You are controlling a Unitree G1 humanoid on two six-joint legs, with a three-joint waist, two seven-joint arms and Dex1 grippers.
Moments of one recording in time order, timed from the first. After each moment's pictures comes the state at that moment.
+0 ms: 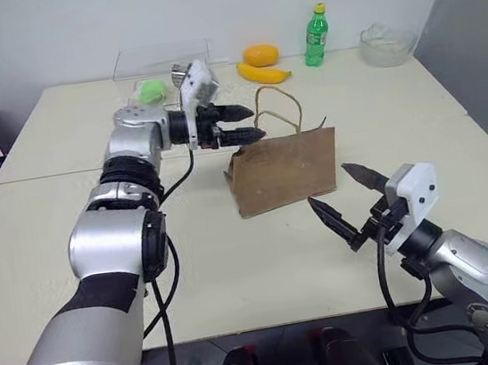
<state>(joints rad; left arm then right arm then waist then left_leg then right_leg) -1.35 0.42 0.05 1.19 -0.07 0.09 -1.43 0.02 -0.44 -0.02 -0.86 0.48 0.60 0.31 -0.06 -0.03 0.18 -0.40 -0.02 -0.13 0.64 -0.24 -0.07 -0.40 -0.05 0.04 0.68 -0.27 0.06</state>
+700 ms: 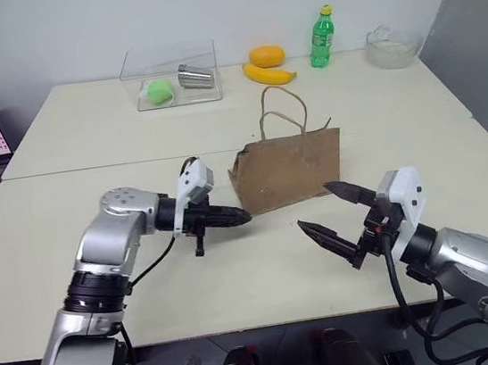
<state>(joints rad) -0.61 0.58 -0.14 0.12 -0.25 0.48 -1.35 -0.02 -0.53 -0.05 -0.86 0.69 0.72 0.41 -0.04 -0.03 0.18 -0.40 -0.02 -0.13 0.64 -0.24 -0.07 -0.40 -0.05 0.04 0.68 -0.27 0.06</state>
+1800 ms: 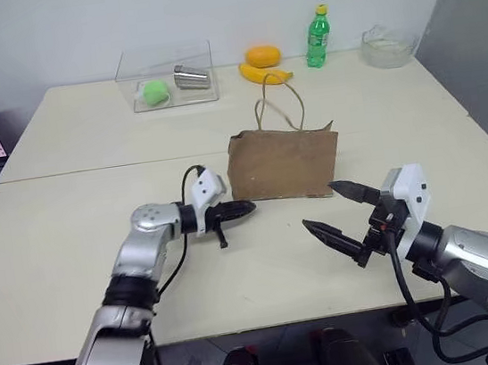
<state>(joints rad) -0.51 0.52 -0.10 0.25 -0.26 0.25 -1.16 -0.05 -0.58 -0.07 -0.84 0.72 0.73 0.38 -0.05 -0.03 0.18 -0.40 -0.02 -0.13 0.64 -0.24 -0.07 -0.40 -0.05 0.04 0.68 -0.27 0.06</state>
